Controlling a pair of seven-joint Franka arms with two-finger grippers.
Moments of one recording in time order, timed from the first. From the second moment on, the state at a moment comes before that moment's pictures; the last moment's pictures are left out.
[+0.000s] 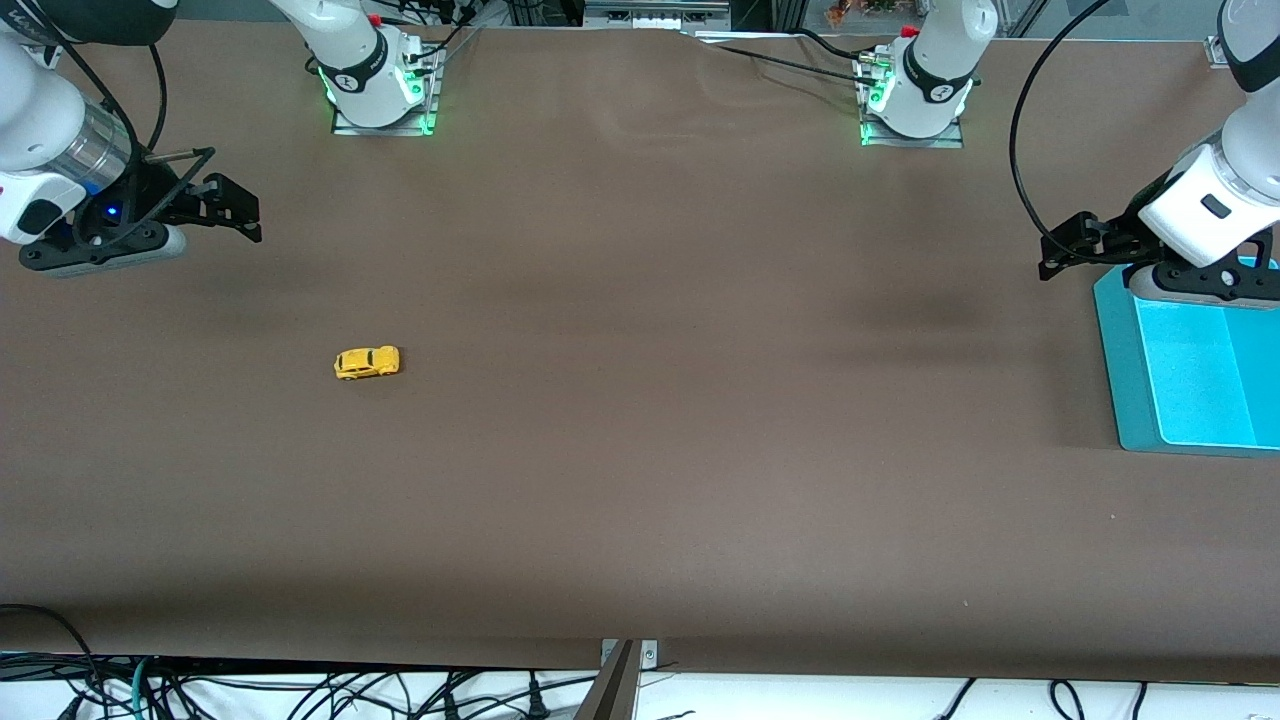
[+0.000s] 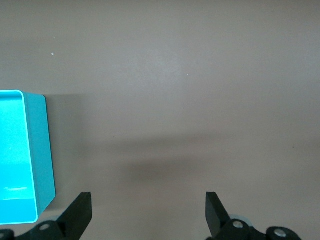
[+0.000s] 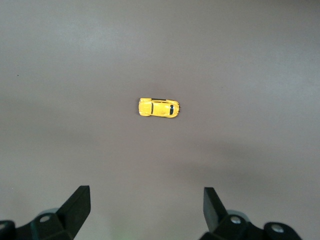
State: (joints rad) left arm 0.01 0.01 -0.05 -1.70 -0.02 1.68 0.03; right arm -0.07 -0.06 0.17 -1.80 0.01 1.68 -0.12
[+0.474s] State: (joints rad) left arm 0.01 0.01 -0.05 -1.70 -0.02 1.68 0.03; right arm -0.07 -0.06 0.17 -1.80 0.01 1.68 -0.12
